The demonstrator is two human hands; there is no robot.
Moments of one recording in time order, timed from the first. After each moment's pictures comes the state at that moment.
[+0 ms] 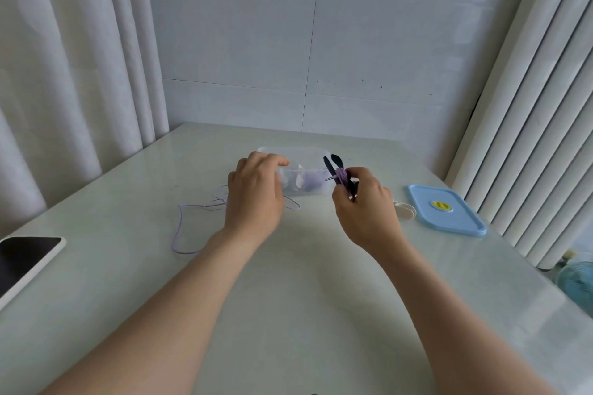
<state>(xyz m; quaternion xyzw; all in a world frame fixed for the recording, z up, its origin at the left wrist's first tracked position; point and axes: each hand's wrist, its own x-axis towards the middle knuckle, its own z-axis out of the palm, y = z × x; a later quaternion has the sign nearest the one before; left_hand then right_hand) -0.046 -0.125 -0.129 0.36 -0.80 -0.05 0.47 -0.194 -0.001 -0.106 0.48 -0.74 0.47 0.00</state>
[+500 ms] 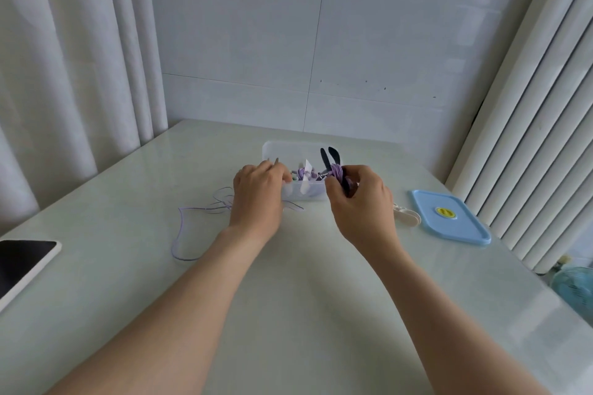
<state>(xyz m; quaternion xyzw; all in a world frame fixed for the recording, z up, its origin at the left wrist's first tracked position) -0.054 -0.150 -0.139 0.38 -0.82 -0.04 0.43 -0.183 -0.023 -0.101 0.45 -0.73 0.52 0.04</state>
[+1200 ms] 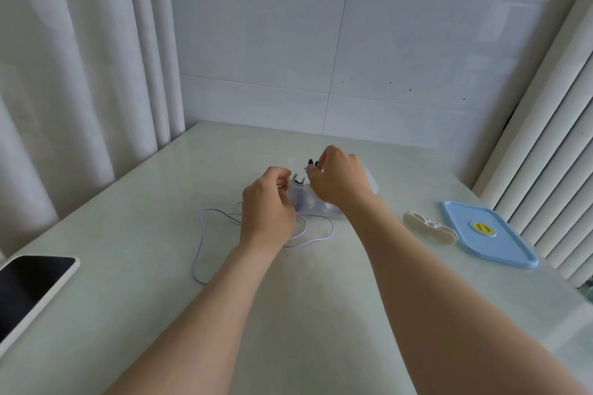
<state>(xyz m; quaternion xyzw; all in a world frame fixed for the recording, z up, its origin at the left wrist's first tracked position) -0.042 -0.166 -0.142 0.41 -0.72 -0.22 0.52 -0.177 -0.141 -0.073 0.50 -0.82 0.28 0.00</state>
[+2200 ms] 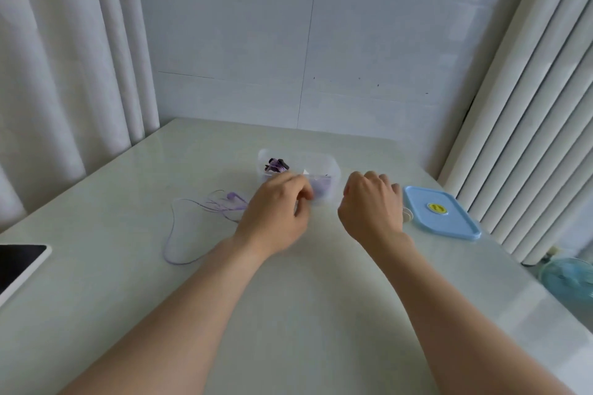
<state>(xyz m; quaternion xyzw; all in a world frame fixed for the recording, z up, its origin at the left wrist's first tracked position) -0.063 -0.116 -0.136 0.22 -0.86 -0.10 0.45 -0.223 -0.029 -0.109 0.47 -0.85 0.14 0.20</state>
